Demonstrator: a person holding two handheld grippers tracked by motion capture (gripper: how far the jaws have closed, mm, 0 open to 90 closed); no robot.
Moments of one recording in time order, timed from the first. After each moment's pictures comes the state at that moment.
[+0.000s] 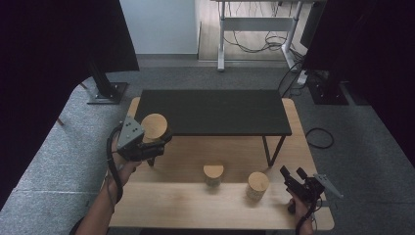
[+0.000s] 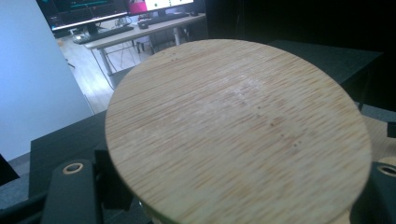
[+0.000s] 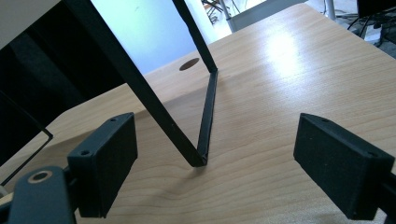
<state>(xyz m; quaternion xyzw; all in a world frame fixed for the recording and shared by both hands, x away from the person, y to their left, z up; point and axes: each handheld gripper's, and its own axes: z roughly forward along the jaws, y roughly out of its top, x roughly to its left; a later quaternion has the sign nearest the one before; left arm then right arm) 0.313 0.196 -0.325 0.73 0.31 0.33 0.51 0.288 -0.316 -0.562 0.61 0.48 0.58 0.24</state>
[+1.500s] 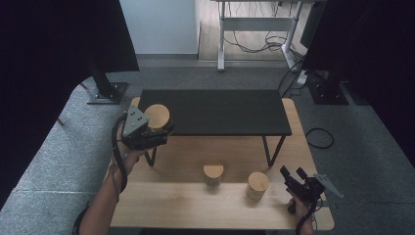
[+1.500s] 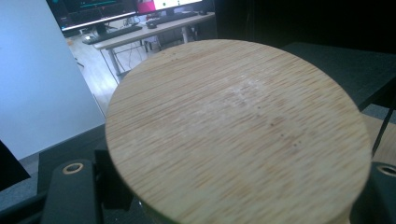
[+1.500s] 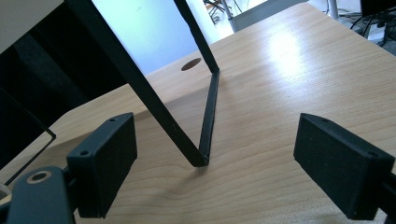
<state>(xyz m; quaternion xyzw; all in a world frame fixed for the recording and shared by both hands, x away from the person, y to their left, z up) 0.338 0.189 -0.320 0.73 0.31 0.34 0.50 0.288 -0.316 -0.562 0.61 0.48 0.58 0.24</state>
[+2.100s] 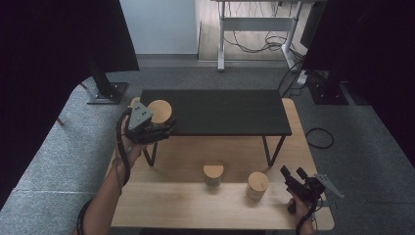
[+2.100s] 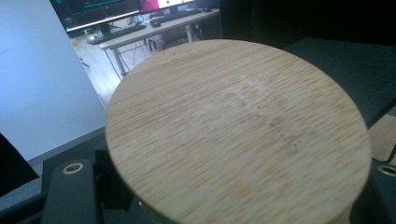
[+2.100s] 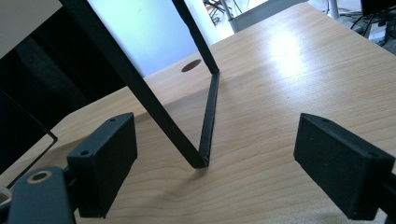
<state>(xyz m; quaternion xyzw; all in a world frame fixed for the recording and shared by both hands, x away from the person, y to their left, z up) 0.357 0.184 -0.321 0.73 0.31 0.35 0.49 0.288 -0.318 -0.563 0.61 0.47 0.59 0.24</state>
